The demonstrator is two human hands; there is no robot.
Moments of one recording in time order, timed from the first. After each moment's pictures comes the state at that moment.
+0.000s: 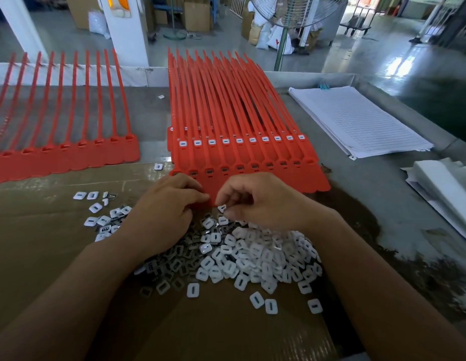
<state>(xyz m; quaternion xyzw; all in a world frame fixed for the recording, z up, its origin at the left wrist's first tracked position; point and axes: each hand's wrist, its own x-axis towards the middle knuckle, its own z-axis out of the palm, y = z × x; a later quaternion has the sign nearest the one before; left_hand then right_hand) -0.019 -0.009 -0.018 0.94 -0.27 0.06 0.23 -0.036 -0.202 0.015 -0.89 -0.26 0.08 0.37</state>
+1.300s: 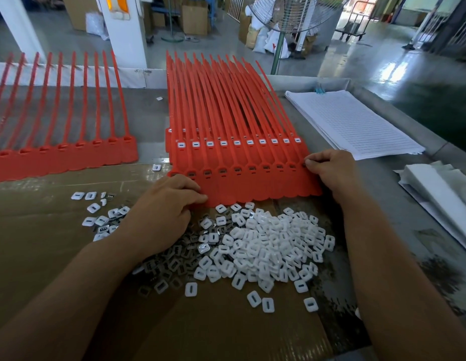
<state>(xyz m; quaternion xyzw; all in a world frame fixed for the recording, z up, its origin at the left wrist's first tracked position) -0.014 -0.008 -0.020 0.93 -0.27 0.07 0.24 0.010 -0.306 -0.008 -0.86 0.19 -0.17 0.45</state>
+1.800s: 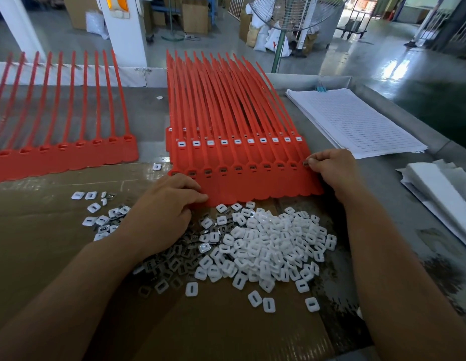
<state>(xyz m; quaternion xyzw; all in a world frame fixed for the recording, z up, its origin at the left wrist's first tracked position) -0.015 -0.009 -0.020 0.93 -0.27 0.06 0.24 0.014 -0.311 -0.010 -0.86 0.20 -0.14 0.45</state>
